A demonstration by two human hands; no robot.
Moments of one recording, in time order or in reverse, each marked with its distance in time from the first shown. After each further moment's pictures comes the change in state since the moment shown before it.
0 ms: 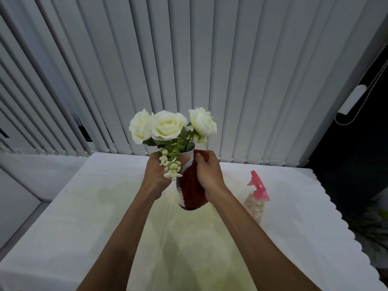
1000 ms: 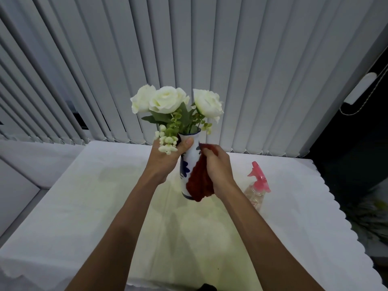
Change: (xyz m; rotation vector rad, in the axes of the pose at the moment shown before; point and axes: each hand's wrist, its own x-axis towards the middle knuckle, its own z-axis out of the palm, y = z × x) left_hand 0.019 -0.003 0.014 -0.238 -0.055 -0.011; right_hand 0.015 0.018 -0.022 0.064 -0.022 0.075
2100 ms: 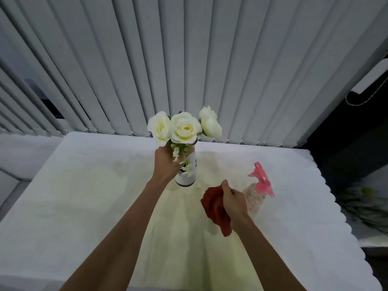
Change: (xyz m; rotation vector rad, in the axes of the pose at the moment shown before) left_hand 0.048 -0.087 0.002 0.521 0.151 -0.023; right_hand 0.026 0.114 -0.055 -0.235 0.256 0.380
